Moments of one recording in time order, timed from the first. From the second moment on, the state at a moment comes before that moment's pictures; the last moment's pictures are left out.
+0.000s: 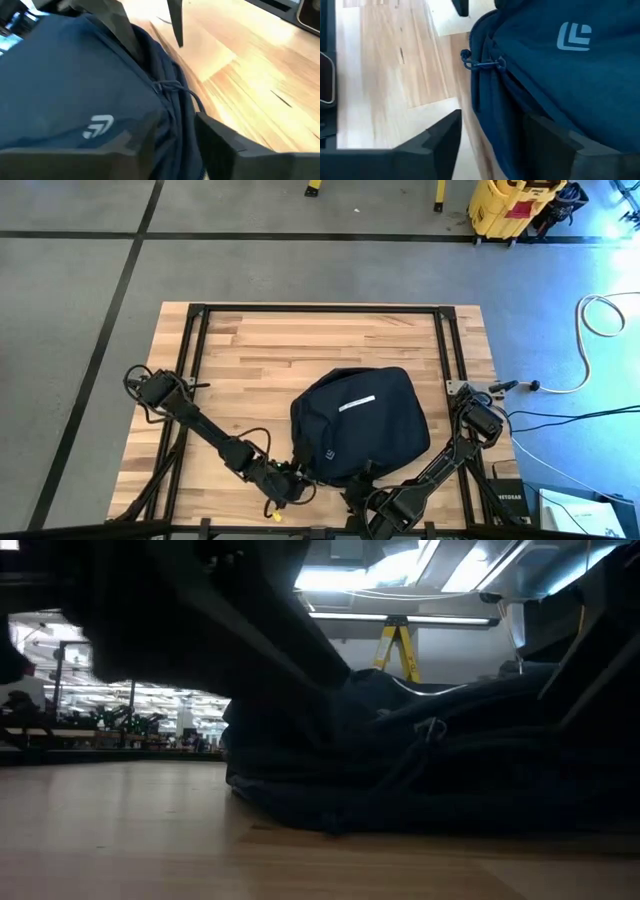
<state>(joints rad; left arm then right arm) -0.63 1.94 1.07 0.21 -0.50 0.32 0.85 2.15 1.48 -0.63 0.71 1.04</state>
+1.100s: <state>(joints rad) -0.53 2.05 1.08 0.31 -0.41 0.38 0.77 2.14 1.59 -0.60 0.57 0.70</state>
